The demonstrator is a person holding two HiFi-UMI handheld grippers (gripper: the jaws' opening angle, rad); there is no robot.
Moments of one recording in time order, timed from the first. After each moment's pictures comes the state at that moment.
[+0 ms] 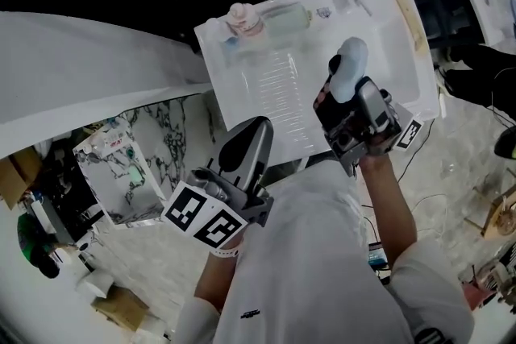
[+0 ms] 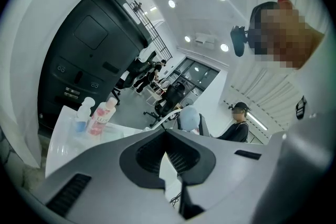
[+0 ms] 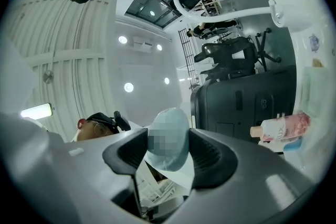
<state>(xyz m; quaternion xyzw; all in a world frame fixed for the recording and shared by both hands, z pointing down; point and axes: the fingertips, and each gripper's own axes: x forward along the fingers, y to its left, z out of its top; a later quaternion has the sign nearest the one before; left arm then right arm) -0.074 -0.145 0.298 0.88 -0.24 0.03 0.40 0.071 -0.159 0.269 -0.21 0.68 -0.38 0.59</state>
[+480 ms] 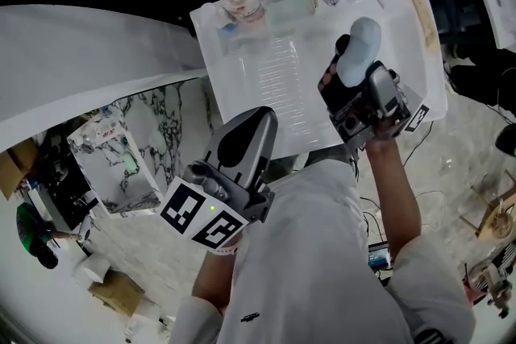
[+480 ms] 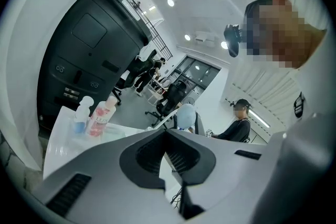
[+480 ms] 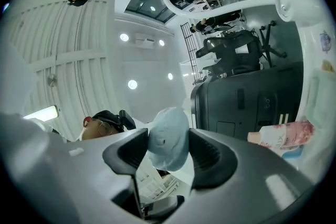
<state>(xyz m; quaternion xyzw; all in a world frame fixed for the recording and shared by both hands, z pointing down) -0.061 -0.153 0.313 0.89 -0.24 0.04 0.39 0.082 -0.180 0.287 -0.17 0.71 -0.37 0.58</state>
